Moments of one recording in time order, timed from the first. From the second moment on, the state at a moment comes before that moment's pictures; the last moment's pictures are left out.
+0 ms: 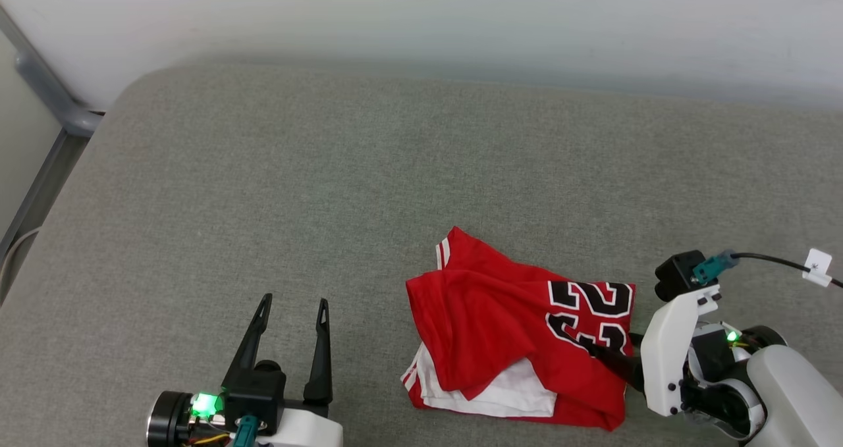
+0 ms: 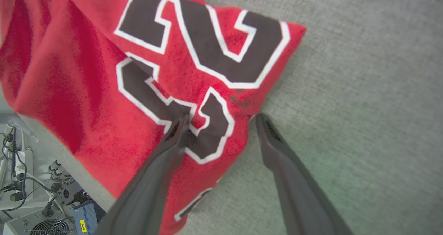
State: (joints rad) left arm 0.03 0.11 -0.22 0.06 -0.02 0.17 -0.26; right arm -0.34 -0.38 0.39 0.34 0.69 0.13 0.66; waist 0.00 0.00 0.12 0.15
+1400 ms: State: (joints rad) left arm 0.00 0.11 -0.17 0.04 -0.03 0.17 -0.26; right arm -0.56 -0.68 0.53 0.26 0.67 0.13 0.41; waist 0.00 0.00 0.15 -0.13
